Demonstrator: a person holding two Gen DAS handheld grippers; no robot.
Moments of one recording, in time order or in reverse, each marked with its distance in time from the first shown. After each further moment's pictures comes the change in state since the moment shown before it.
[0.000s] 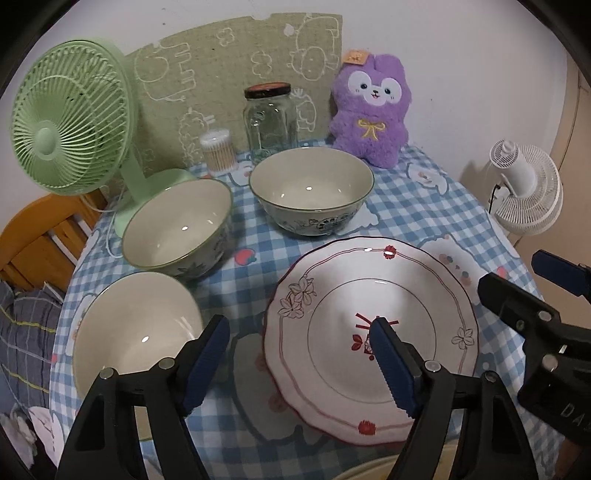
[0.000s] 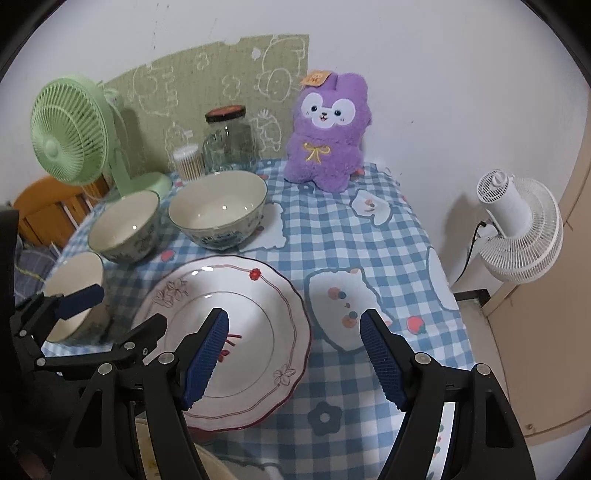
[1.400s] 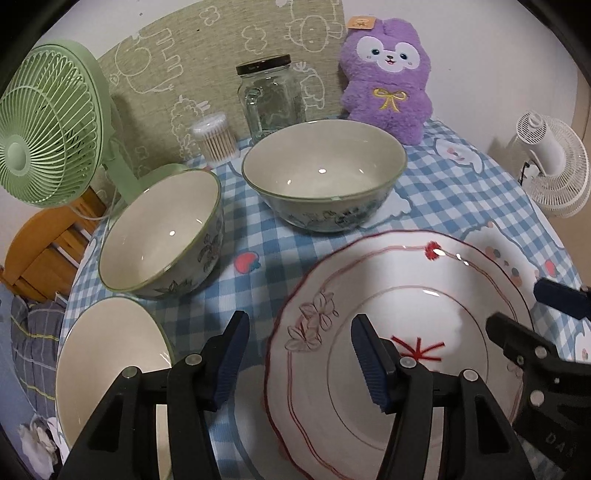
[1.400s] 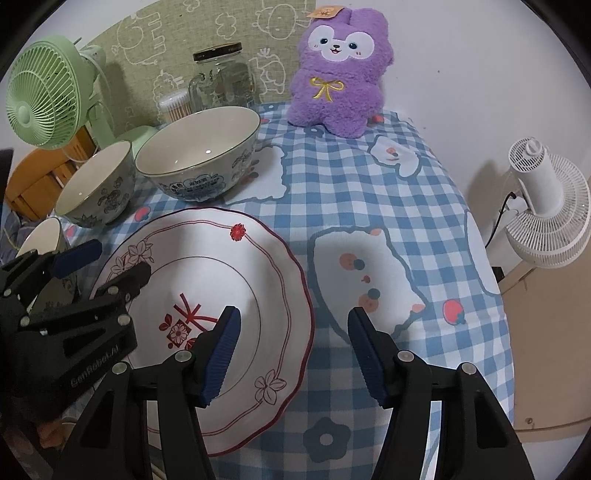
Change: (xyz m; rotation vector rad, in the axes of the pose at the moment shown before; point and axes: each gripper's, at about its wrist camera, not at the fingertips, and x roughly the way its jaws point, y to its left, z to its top) left arm 0.054 -0.002 0.013 0.041 0.051 0.097; right arm 0.067 -0.010 -0.007 -0.005 0.157 0.037
